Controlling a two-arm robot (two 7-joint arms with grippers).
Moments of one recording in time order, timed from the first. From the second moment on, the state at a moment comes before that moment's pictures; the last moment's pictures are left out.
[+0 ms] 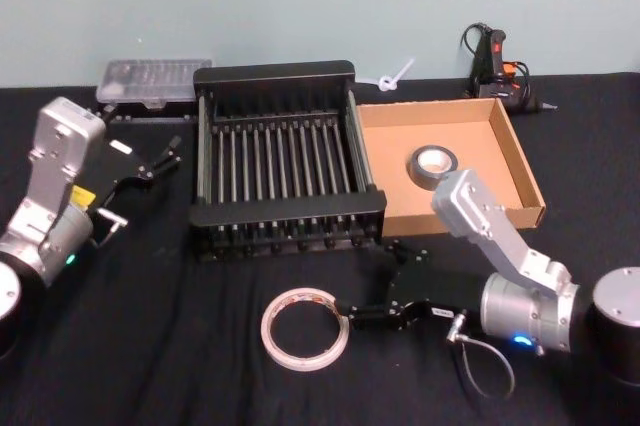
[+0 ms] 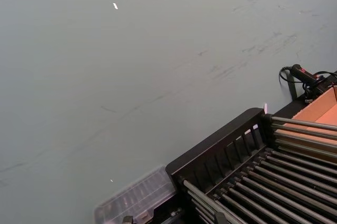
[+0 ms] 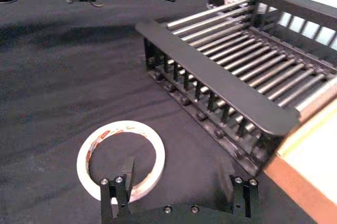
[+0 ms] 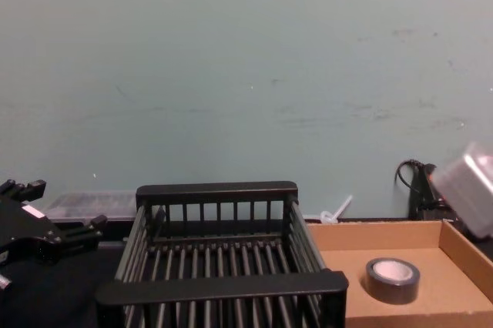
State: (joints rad) left arm -0.20 0.60 0.45 -1.41 -0.25 -0.12 0.03; right arm 0.18 0.52 -0.54 -1.56 0.28 0.23 0.60
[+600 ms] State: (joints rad) left arm -0.20 0.60 0.45 -1.41 -0.25 -0.12 0.03; right arm 0.31 0.47 -0.65 -1.44 0.27 0.24 0.64
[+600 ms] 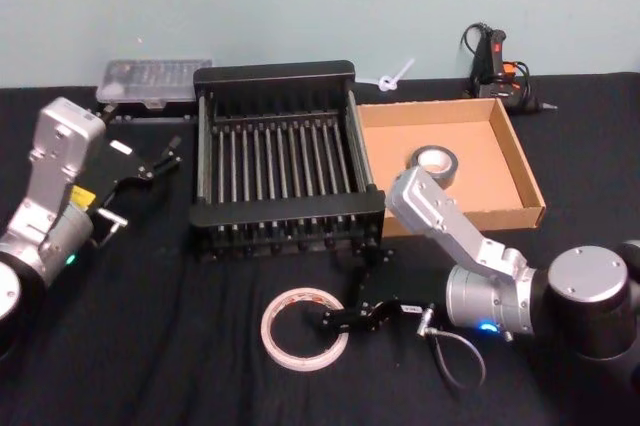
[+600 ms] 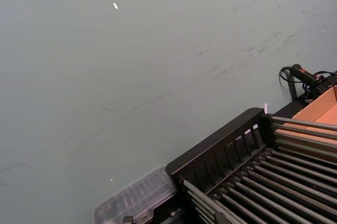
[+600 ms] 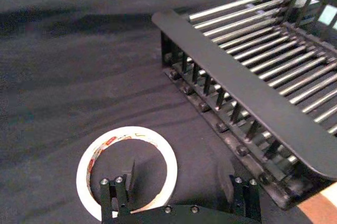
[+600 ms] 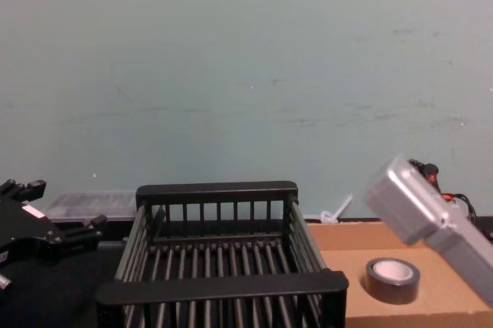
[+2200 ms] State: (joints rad) left arm -0.20 0.60 0.45 -1.41 -0.25 -0.12 0.03; right arm 0.32 0.45 -0.69 -1.40 0.26 0.25 0.61
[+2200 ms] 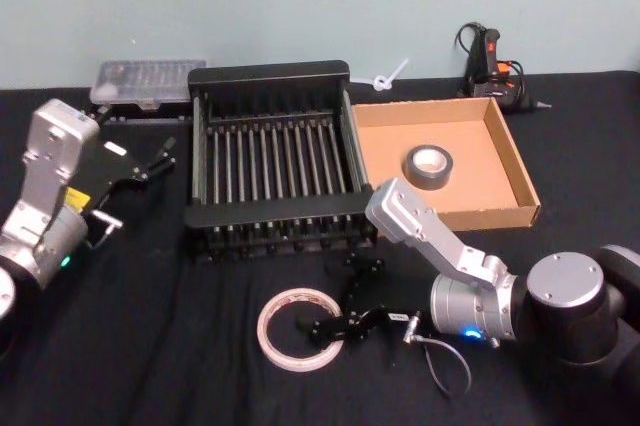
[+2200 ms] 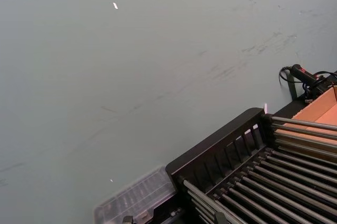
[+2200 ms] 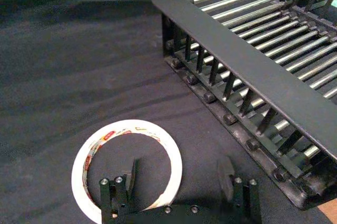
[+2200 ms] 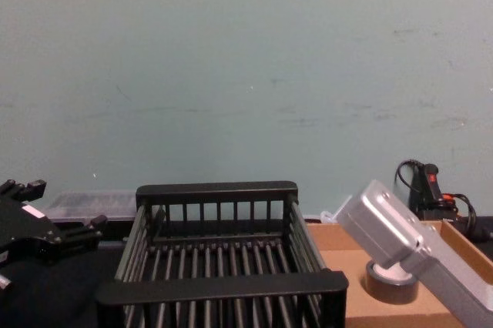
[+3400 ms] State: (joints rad) left arm -0.20 0.60 0.45 -1.41 -0.25 -0.12 0.03; right arm 0.31 0.44 -0.68 -1.41 0.22 0.23 0.59
